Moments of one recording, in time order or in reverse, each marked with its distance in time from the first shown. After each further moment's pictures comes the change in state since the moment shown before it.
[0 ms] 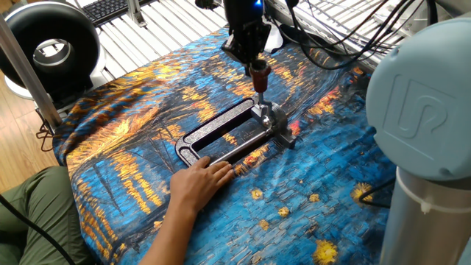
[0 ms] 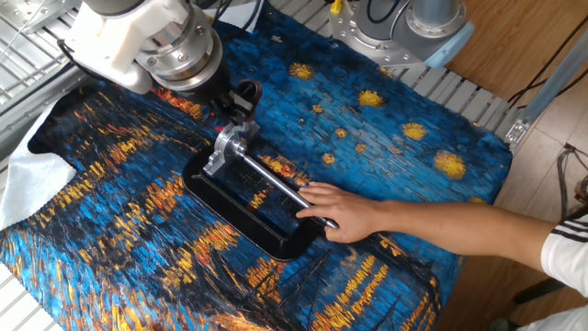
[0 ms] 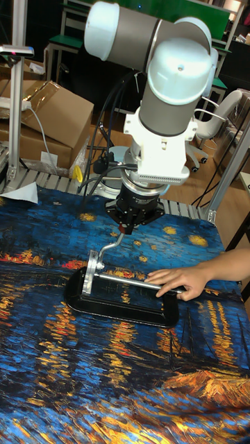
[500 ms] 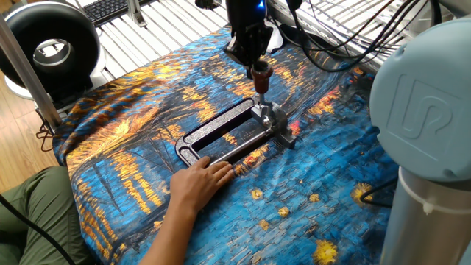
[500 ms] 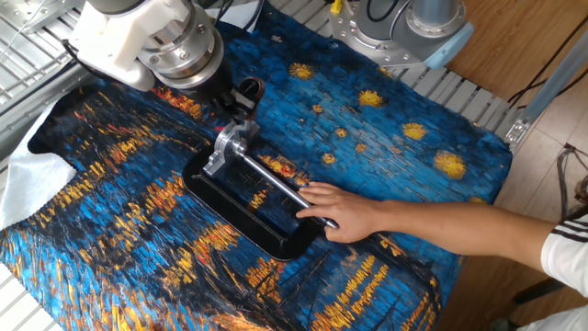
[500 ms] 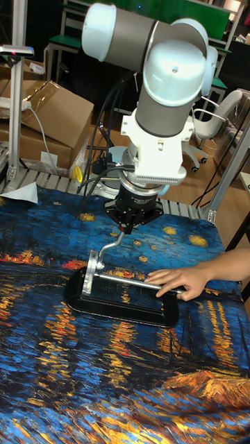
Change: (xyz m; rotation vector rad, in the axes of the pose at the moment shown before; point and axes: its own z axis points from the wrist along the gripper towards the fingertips) arm 0.004 0.000 0.005 -0.017 0.003 -0.005
